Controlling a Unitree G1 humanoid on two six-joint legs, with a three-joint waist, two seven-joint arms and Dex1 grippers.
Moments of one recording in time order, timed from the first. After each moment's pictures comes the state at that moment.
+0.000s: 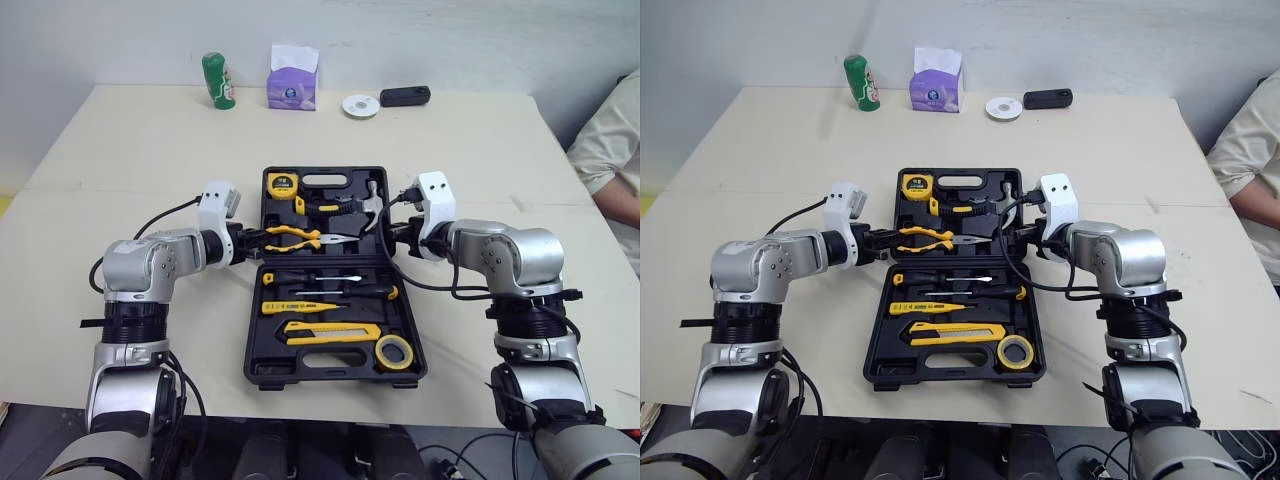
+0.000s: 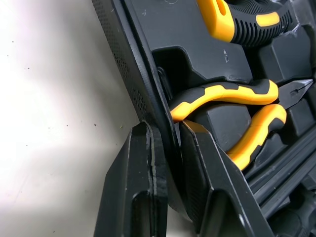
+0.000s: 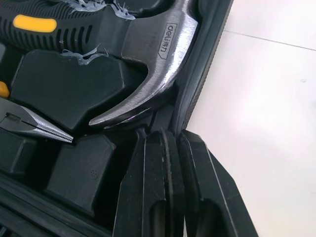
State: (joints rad) left arm -0.75 0.43 0.14 0.13 -0.42 1.15 -0.41; right arm -0.81 -0.35 -0.06 0.07 0.34 1.18 0.33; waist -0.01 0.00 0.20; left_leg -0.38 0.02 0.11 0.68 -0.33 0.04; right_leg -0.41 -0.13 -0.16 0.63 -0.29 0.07
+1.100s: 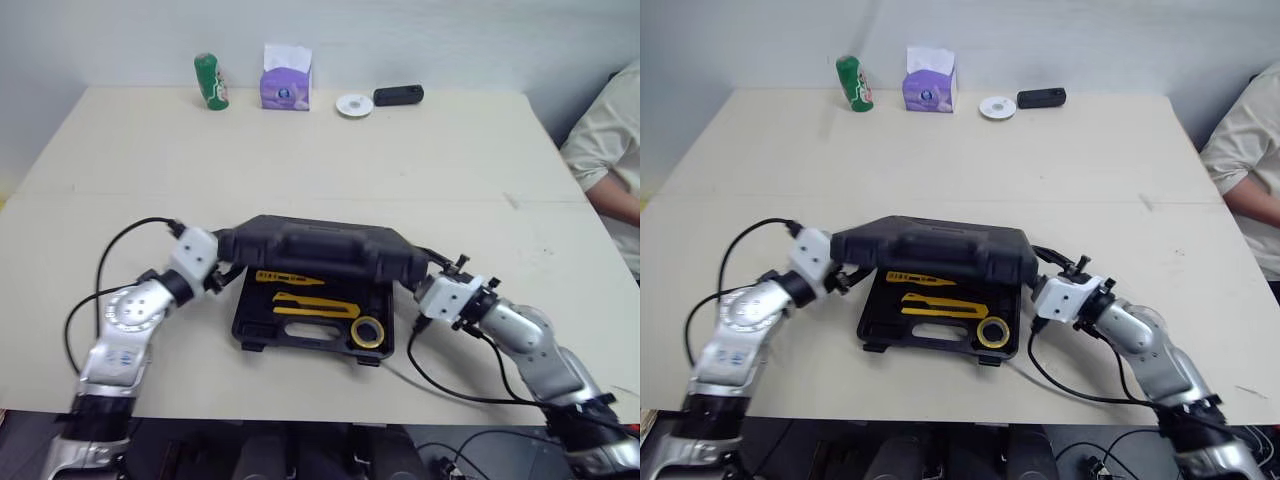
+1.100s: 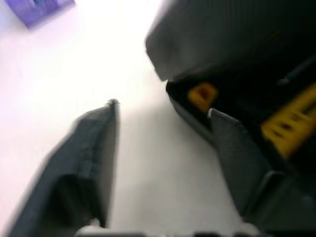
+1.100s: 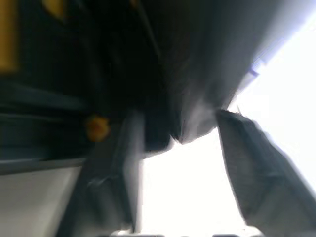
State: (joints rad) left arm -0.13 0.72 0.22 -0.29 -0.37 0.43 -0.63; right arm -0.08 -0.81 0.07 -0.30 0.02 -0.23 0.59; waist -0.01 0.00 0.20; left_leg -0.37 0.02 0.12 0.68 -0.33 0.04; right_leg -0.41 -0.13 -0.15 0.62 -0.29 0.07
